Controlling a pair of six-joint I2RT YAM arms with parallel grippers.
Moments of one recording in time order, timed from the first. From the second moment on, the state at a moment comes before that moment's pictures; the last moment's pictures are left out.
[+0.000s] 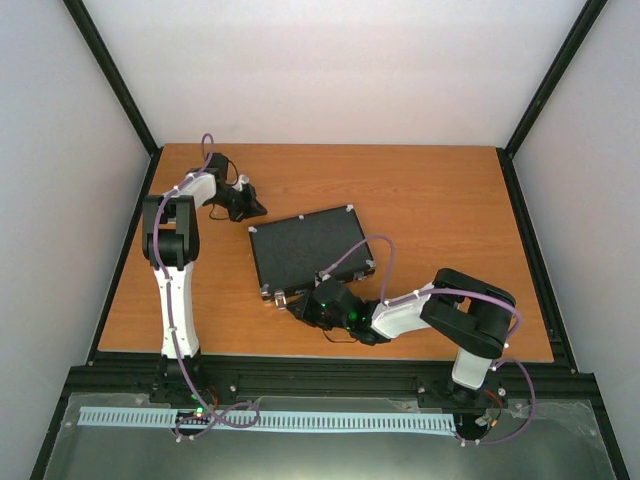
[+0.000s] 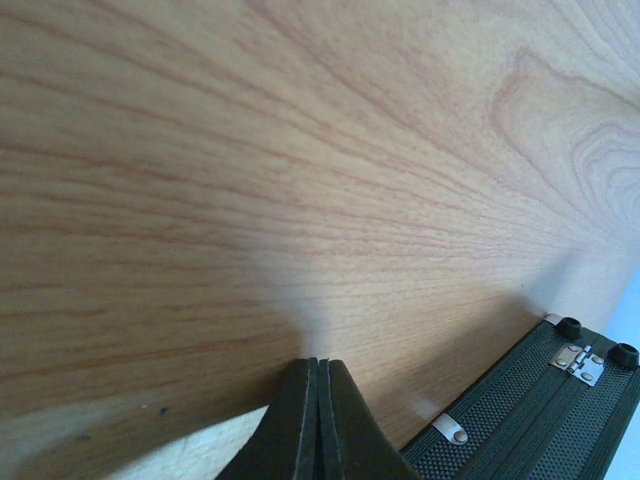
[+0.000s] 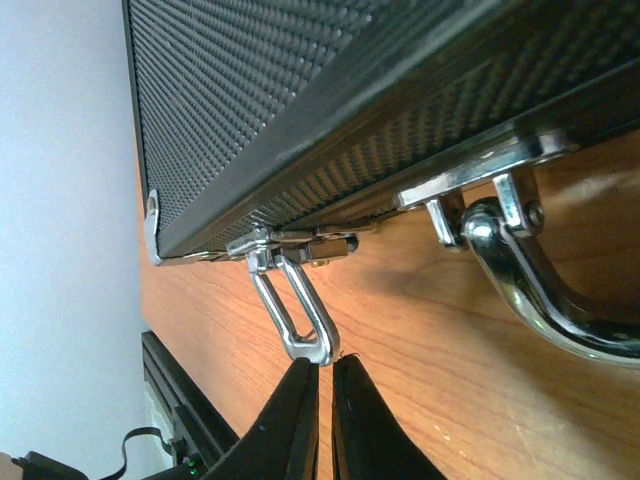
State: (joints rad) left arm -0.02 2.35 1.78 -0.72 0.67 -0.50; right arm 1.10 1.75 0.64 0.56 -0.06 1.31
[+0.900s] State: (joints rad) left arm -0.02 2.36 1.80 -0.72 0.68 -0.50; right arm 1.10 1.80 0.71 0.55 -0.11 1.29
